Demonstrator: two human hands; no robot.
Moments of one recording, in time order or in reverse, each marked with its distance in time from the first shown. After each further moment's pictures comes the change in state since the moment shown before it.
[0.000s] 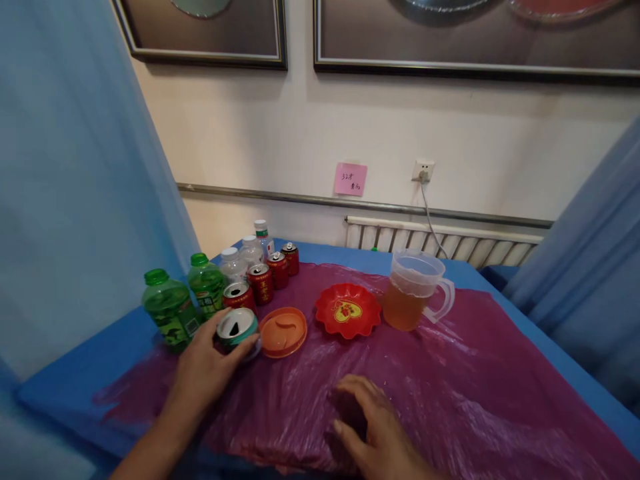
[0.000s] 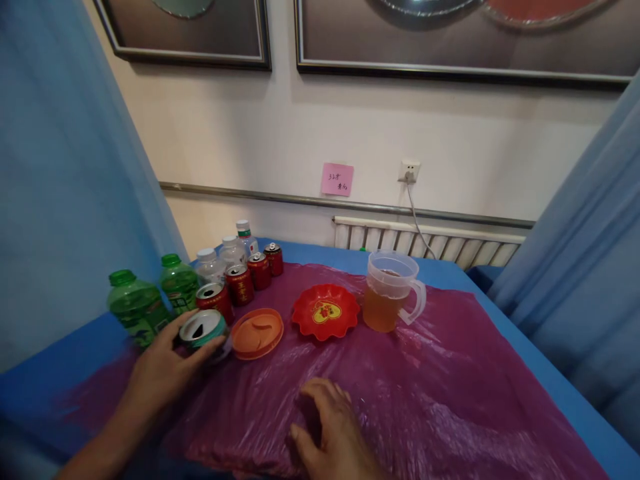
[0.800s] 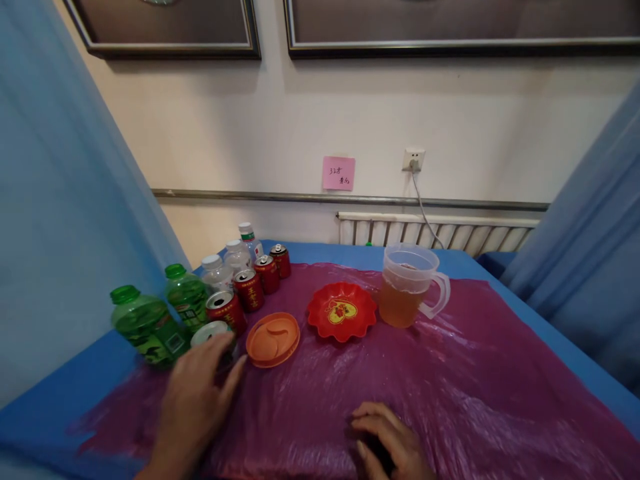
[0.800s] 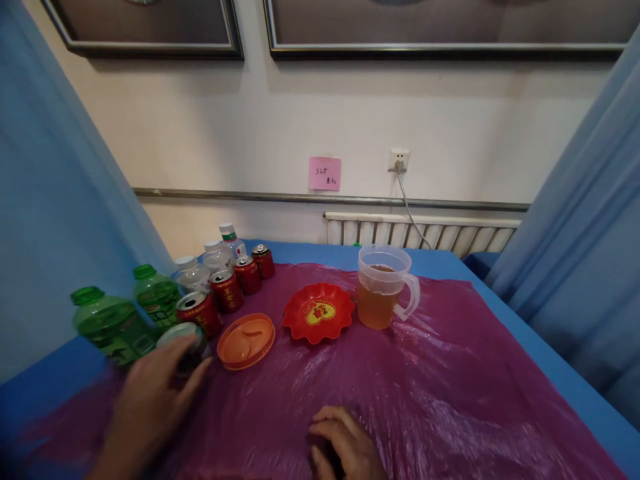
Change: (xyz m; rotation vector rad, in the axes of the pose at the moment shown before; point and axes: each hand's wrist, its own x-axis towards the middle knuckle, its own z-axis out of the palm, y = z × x) left_hand -0.011 -0.022 0.023 0.298 0.055 0.411; right_hand -0.023 0.040 0.003 -0.005 0.292 -0.322
